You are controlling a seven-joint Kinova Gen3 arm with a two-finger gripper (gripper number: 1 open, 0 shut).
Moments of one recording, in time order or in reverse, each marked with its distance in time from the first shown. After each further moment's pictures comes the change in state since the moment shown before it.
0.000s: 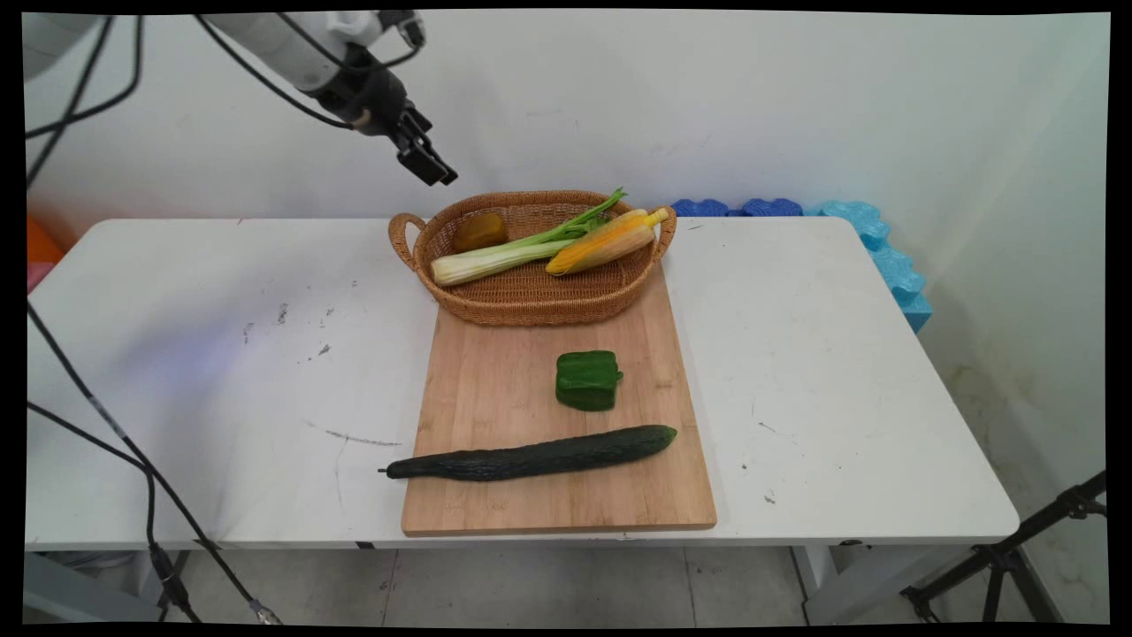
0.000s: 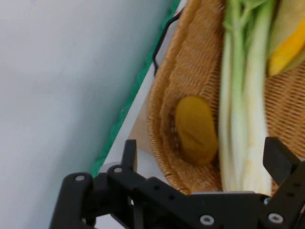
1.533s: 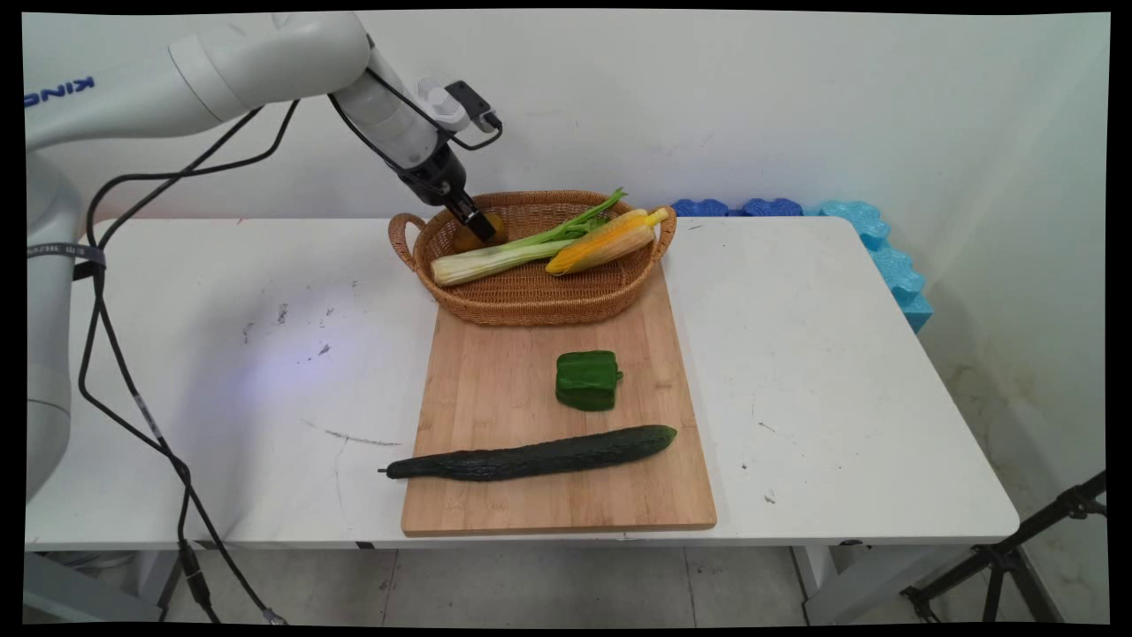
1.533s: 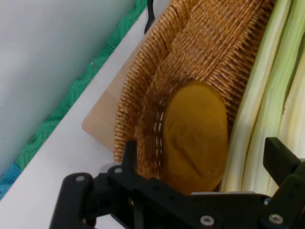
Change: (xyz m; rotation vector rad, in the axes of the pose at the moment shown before) arm 0.005 0.012 0.140 -0.012 -0.172 -0.225
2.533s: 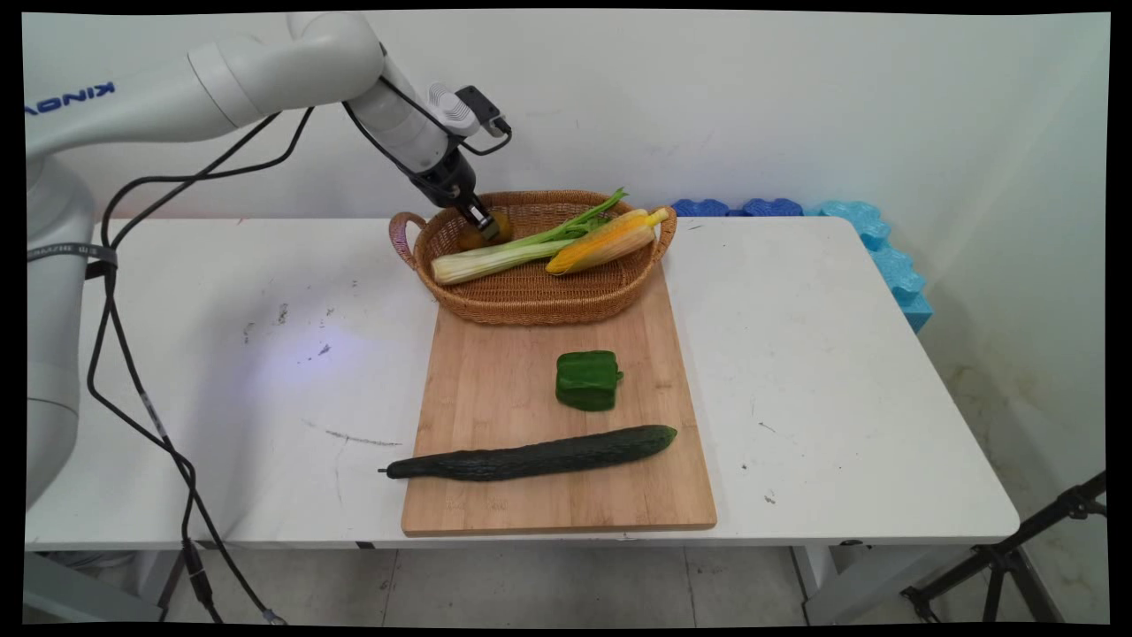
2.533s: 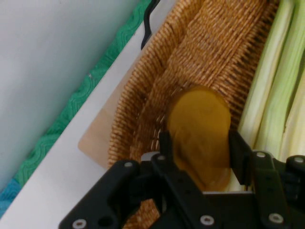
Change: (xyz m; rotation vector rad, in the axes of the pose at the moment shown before) arm 0.007 0.001 0.013 -0.002 0.017 0.022
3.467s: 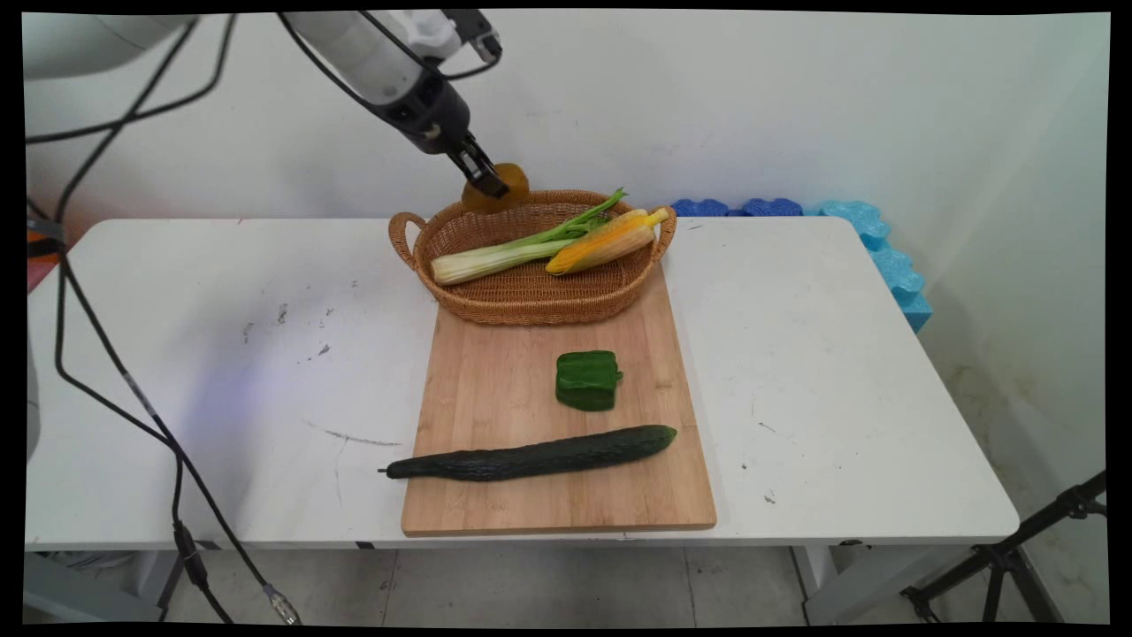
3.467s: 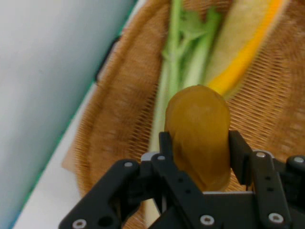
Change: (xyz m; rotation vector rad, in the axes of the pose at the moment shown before) arm 0.010 0.044 -0.148 -0.076 0.113 0.155
